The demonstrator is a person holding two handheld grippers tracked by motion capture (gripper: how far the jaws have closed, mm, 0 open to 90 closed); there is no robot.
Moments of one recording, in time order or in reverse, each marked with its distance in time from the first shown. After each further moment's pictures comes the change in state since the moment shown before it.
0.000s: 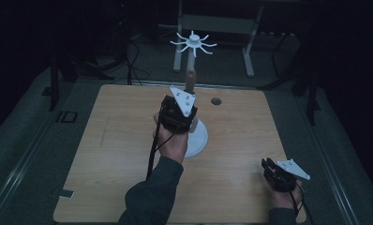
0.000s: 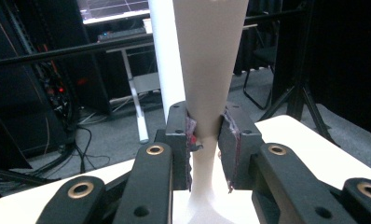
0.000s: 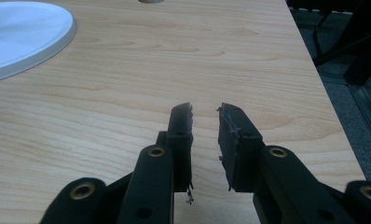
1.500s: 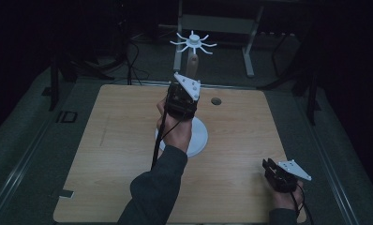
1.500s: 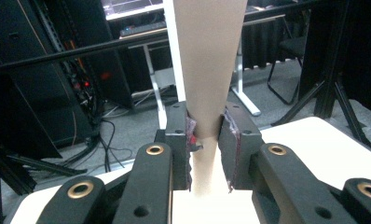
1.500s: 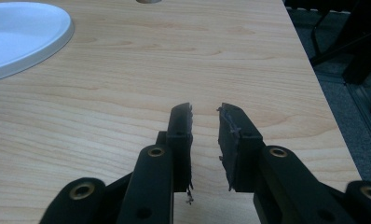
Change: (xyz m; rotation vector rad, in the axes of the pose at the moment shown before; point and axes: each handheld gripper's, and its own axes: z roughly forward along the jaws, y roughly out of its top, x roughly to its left) left arm -0.001 0.021 0.024 0.052 0.094 0.019; right arm -0.002 -0.001 -0.002 -0.002 -0.006 0.007
